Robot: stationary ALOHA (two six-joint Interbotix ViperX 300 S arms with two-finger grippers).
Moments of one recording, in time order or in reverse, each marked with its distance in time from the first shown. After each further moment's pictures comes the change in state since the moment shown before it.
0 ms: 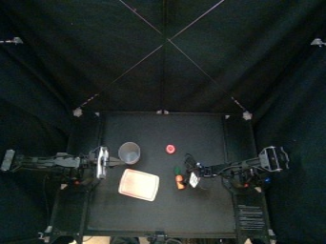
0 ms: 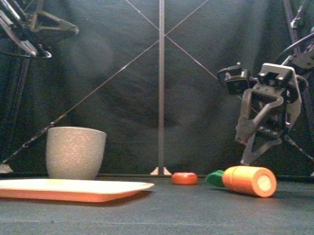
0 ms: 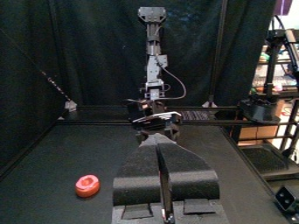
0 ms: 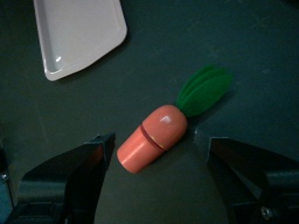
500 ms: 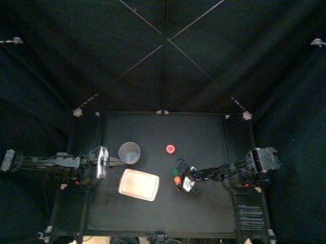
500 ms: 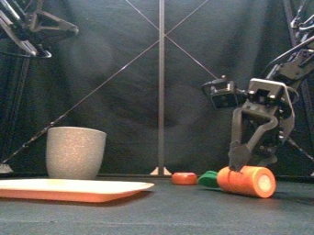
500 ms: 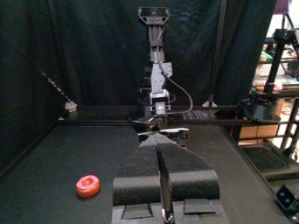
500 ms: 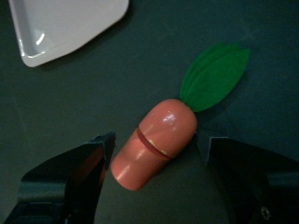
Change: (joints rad) left arm 0.000 -0.002 0.000 0.008 0.000 0.000; right arm 0.043 0.186 -0.101 0.017 0.018 0.000
